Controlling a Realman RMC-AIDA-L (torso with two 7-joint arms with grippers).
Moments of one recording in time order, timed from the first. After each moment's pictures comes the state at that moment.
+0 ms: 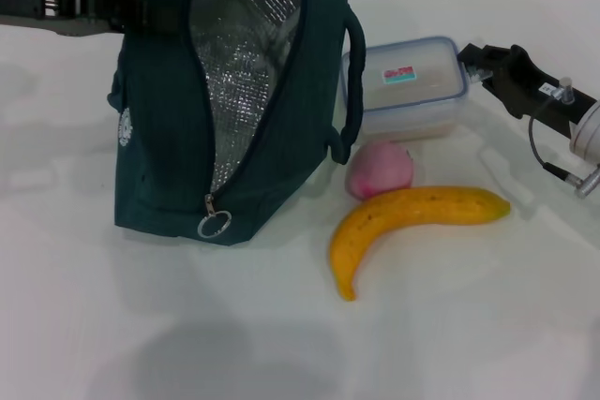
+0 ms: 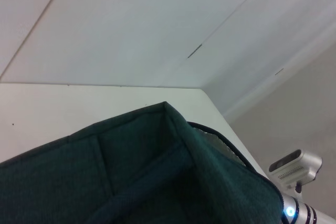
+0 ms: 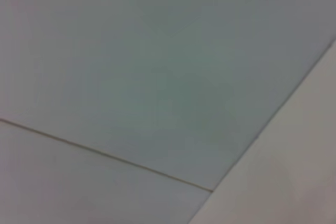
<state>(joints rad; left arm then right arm) -0.63 -1.93 0.68 1.10 2.02 1.83 -2.49 0.73 2.03 -0.97 0.01 -1.01 -1.04 1.76</state>
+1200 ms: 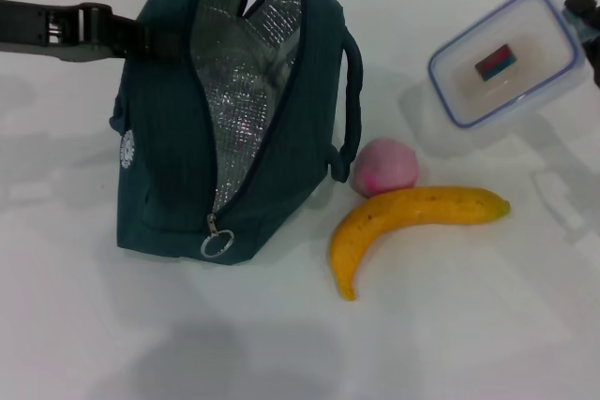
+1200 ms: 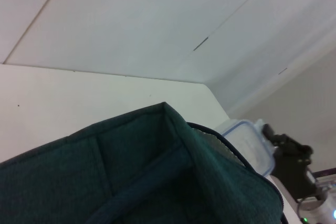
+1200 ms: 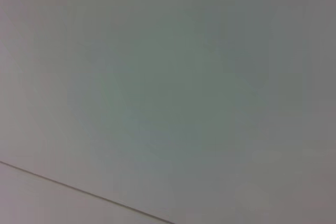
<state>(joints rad) -0.60 -1.96 0.68 1.10 2.03 1.83 -2.48 0.53 2.03 -0.97 -0.05 -0.79 -1.43 1.72</state>
